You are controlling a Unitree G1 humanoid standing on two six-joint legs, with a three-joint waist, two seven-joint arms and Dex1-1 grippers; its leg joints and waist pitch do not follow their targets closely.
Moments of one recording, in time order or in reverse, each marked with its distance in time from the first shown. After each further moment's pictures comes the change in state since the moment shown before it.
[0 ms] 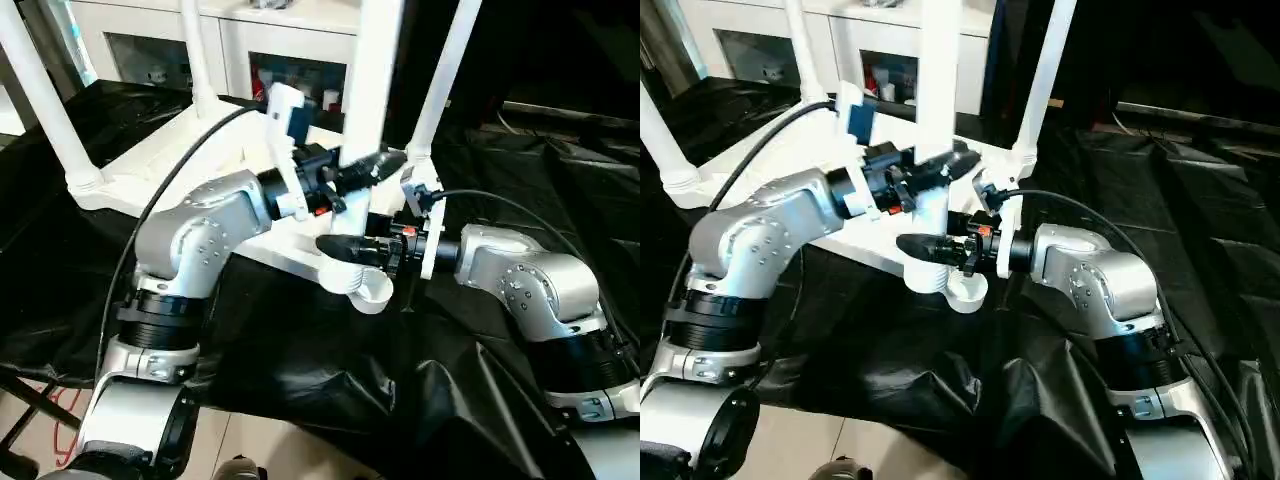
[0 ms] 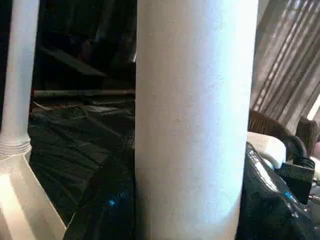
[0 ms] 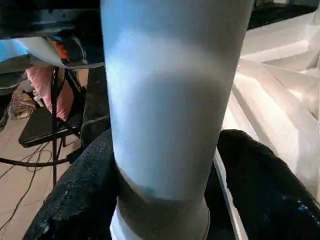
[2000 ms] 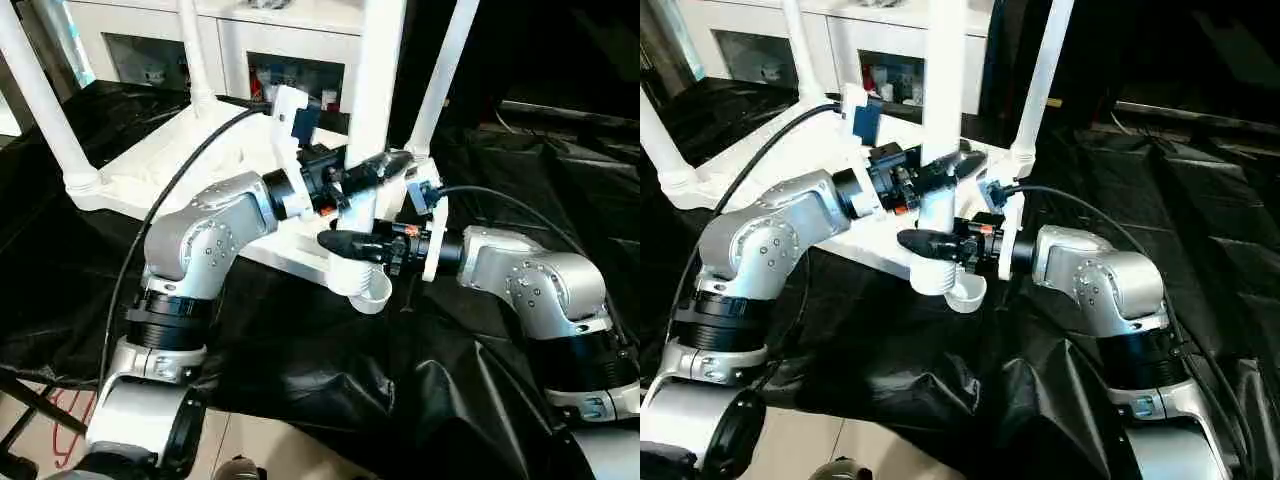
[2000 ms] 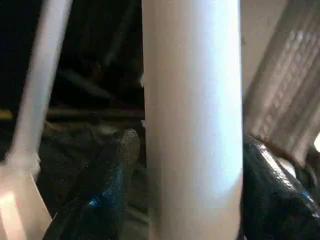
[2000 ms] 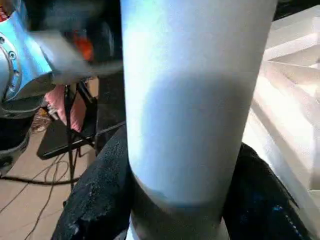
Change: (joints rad) left arm 0.000 -0.066 0.092 0.036 -0.010 -0.099 0.063; right arm 0.000 0.012 -0.042 -0.017 0.072 0.076 -0.011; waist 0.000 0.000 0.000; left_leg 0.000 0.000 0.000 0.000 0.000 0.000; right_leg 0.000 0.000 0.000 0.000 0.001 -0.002
